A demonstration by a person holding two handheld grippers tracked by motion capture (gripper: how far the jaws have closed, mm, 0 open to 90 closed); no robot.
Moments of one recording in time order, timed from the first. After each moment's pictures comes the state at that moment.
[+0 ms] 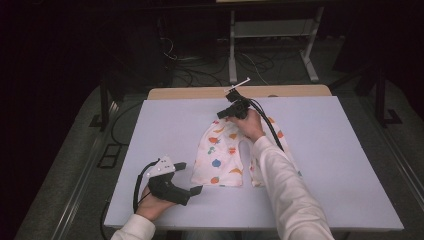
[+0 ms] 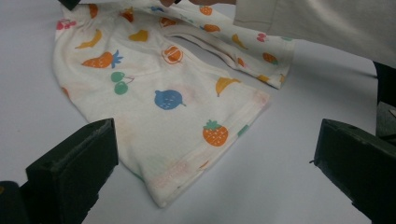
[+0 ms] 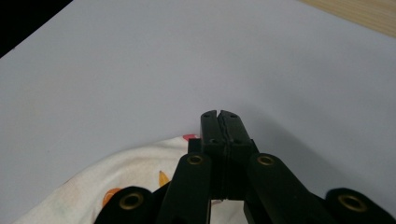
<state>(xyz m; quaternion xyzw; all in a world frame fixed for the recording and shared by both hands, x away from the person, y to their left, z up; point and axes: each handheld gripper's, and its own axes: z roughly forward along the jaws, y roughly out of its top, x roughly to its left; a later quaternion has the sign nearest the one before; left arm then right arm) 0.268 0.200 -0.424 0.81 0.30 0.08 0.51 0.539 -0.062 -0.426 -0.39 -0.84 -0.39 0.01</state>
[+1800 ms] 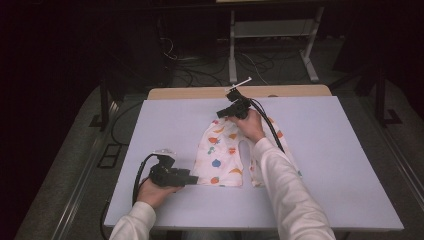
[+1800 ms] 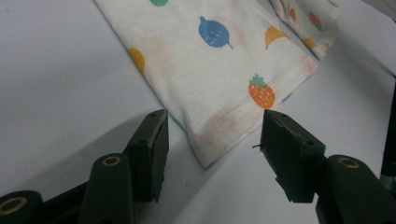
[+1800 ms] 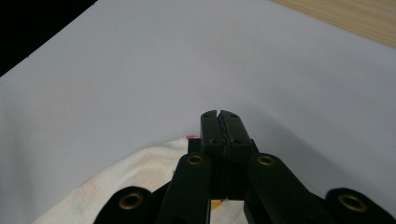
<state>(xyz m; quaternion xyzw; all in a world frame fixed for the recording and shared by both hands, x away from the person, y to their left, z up) 0.316 0.210 -0.445 0.81 0.41 -0.07 0.40 0.531 -0.062 -0.418 -0.39 -0.83 -0.40 0.01</state>
